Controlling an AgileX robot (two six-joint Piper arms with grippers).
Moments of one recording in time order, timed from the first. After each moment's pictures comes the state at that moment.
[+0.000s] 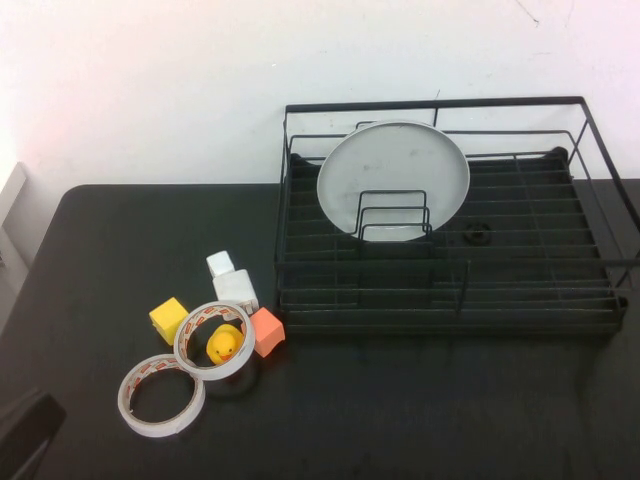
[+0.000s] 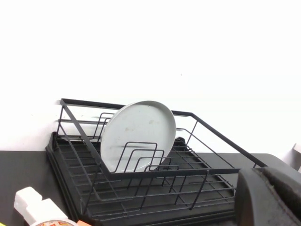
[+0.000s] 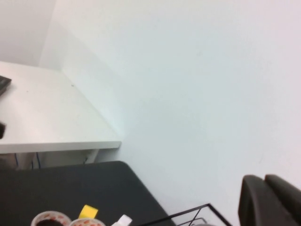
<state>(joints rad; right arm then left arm) 0.08 0.62 -1.02 1.08 0.90 -1.31 -0.75 0.15 -0.18 -1.74 -0.21 1.40</state>
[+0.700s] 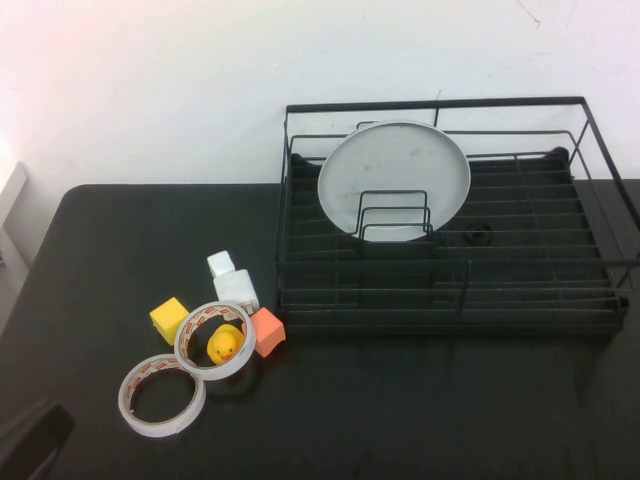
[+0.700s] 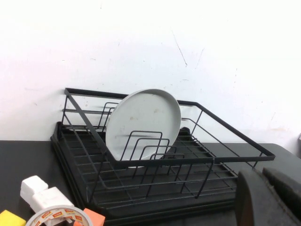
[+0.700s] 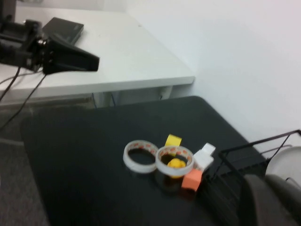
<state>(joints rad) 0.08 0.47 -0.87 0.96 1.13 -1.10 -0.75 0.15 -0.15 -1.74 -0.21 1.41</state>
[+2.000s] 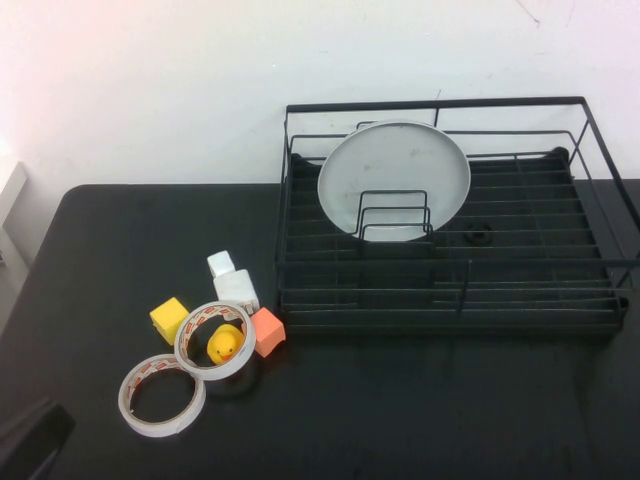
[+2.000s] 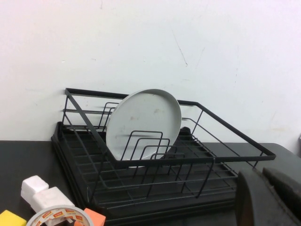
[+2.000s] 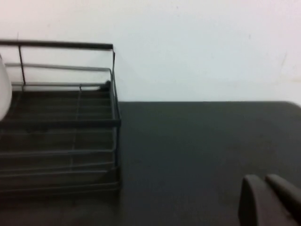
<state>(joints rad) -0.10 0.08 -0.17 -0.21 0.40 0.11 -0.75 0.15 -0.15 -1.74 -0.21 1.41</state>
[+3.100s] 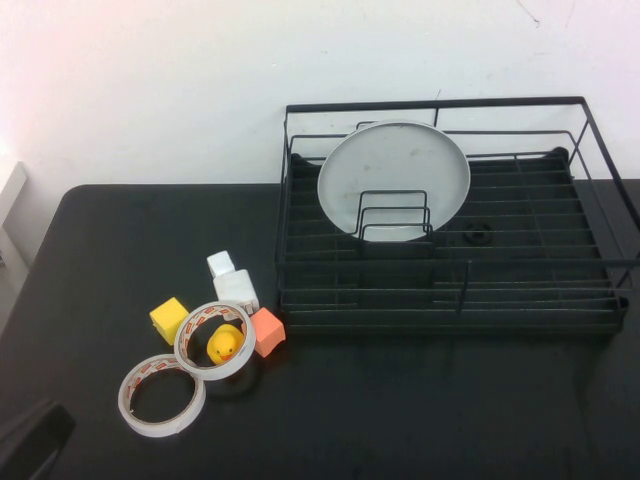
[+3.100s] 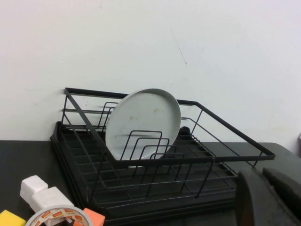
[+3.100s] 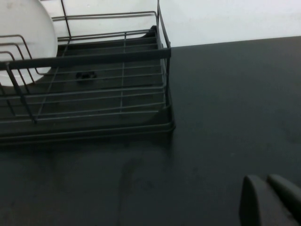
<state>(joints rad) 0.02 -0.01 0.02 -0.16 0.40 0.24 -0.75 0.15 -0.15 -1.74 -0.21 1.41</state>
